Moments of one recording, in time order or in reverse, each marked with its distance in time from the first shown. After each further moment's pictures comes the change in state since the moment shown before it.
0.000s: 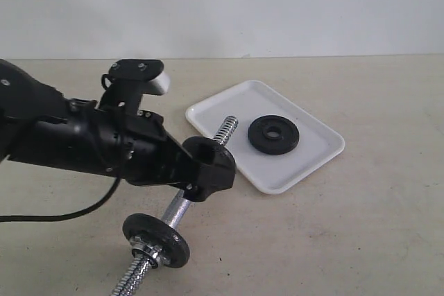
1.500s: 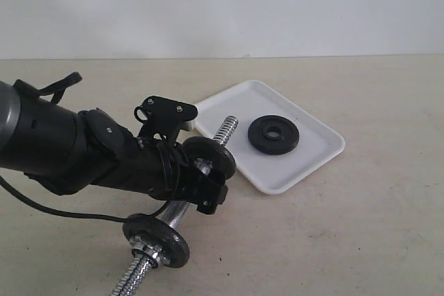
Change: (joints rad) left arm -0.033 0.322 -0.083 0.020 -0.262 -0.009; right arm 0.000 0.000 0.000 0.000 0.008 -0.021
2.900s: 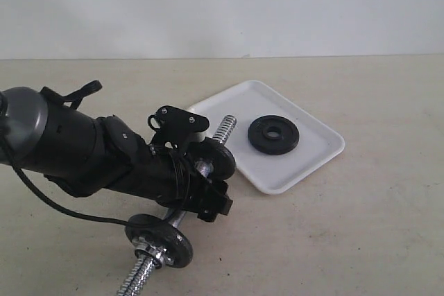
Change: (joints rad) left arm -0.004 0.071 -0.034 0.004 0.023 0.038; right arm 0.000 0.000 0.000 0.000 0.027 -0.007
